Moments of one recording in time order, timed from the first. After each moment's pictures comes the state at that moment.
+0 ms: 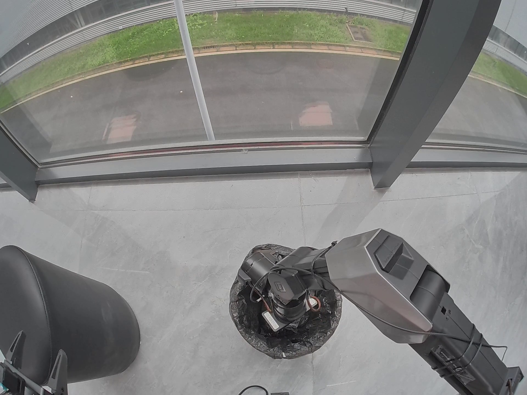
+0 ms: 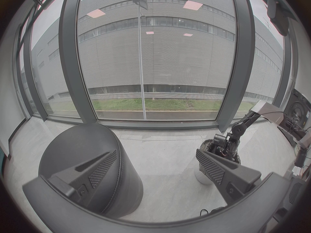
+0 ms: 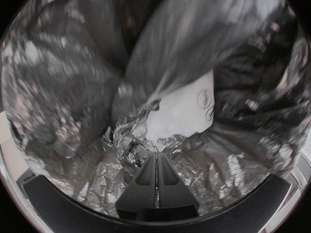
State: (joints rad) left arm 0.00 0.02 -0.02 0.01 0.02 -0.02; right arm 0.77 2.74 -2.00 0.65 -0.30 0.20
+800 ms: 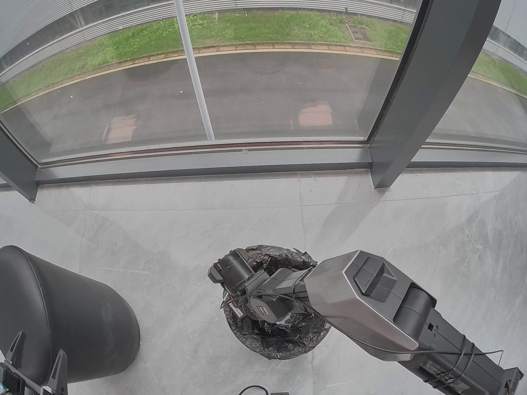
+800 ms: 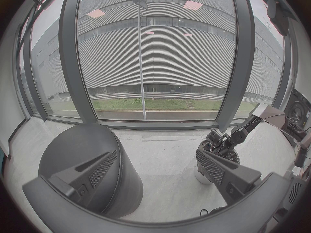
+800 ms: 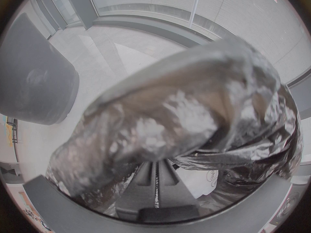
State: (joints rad) left arm 0.00 0.02 -0.02 0.01 0.02 -0.02; right arm 0.85 2.78 -2.00 0.14 -0.43 0.03
